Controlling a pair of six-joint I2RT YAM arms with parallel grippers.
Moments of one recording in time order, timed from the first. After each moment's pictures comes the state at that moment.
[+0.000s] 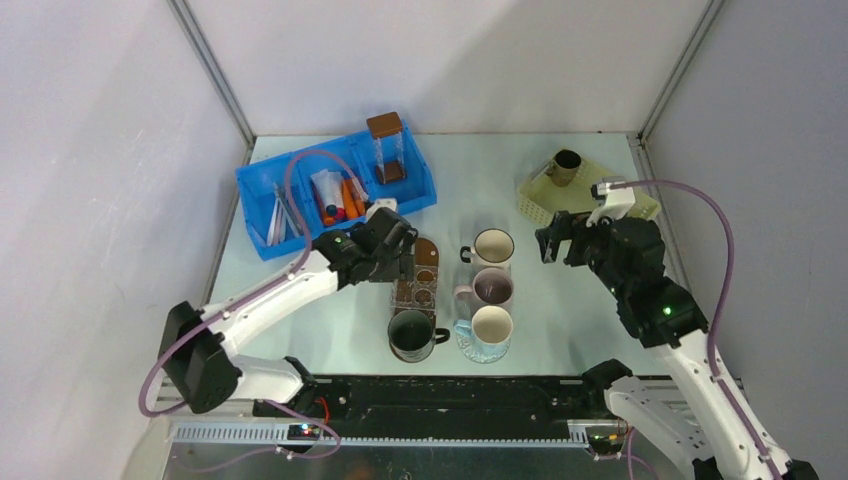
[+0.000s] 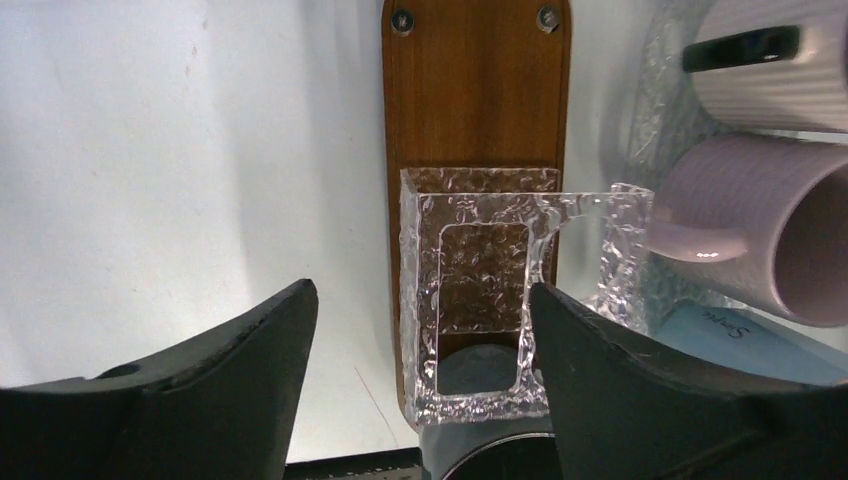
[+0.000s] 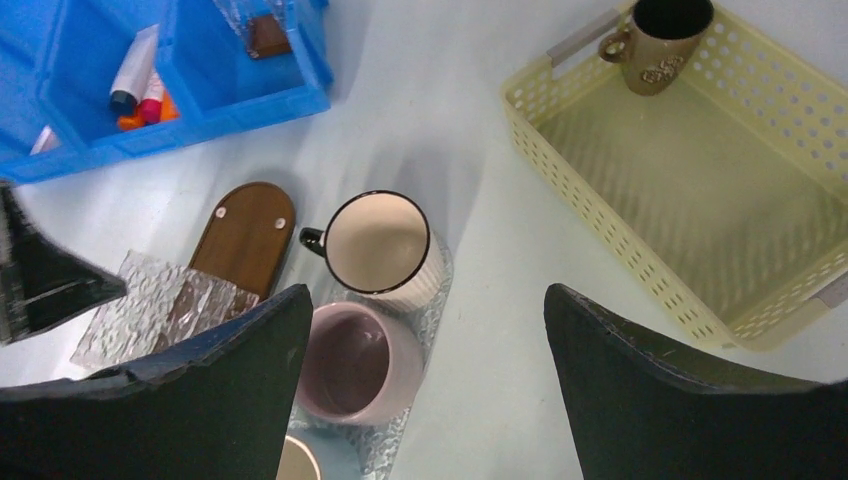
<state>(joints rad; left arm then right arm) -0.77 1.33 1.06 -0.78 -0.29 -0.67 0.43 0.70 0.91 -0.52 0.10 0.24</state>
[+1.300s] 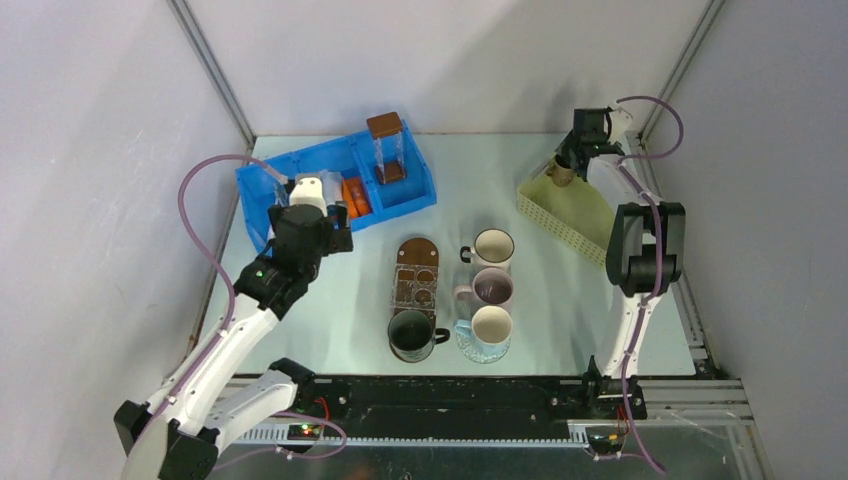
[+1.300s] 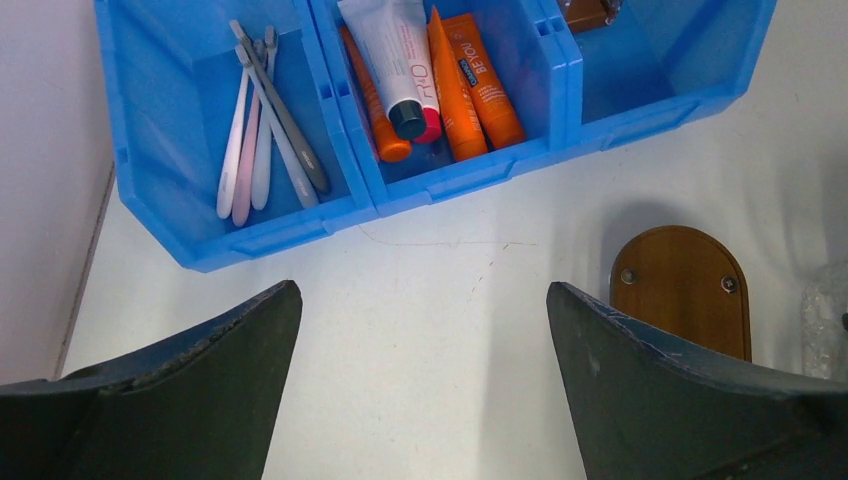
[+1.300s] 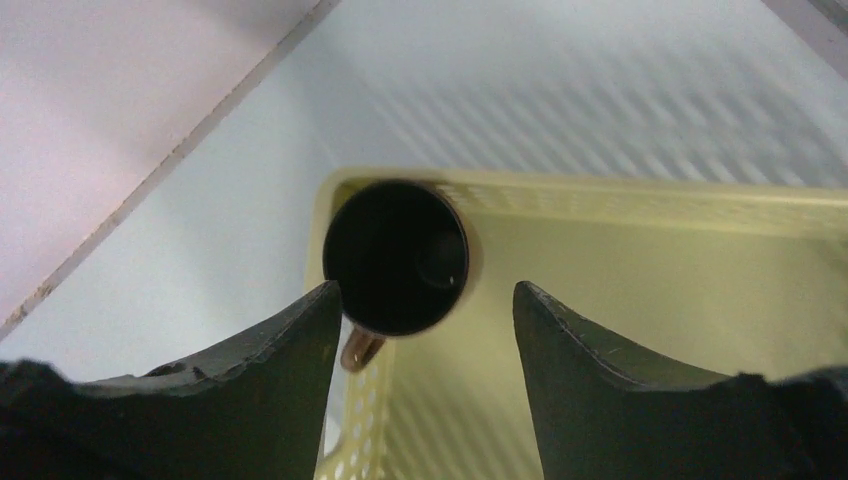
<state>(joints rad) -0.44 0.90 0.87 -0.47 -0.48 -0.21 0.03 2.02 1.61 -0.27 0.37 0.66</state>
